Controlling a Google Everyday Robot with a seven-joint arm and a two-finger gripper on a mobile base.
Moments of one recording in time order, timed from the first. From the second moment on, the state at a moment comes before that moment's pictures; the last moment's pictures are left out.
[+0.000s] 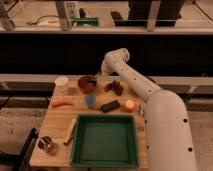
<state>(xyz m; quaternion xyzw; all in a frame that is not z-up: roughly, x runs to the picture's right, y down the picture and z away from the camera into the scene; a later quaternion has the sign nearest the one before) -0.002 -0.131 0.960 -0.06 -0.15 -0.02 0.99</state>
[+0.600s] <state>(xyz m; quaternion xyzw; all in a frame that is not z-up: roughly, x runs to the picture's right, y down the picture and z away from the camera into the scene) -0.018 -0.147 0.991 -0.07 -0.16 -0.04 0.98</state>
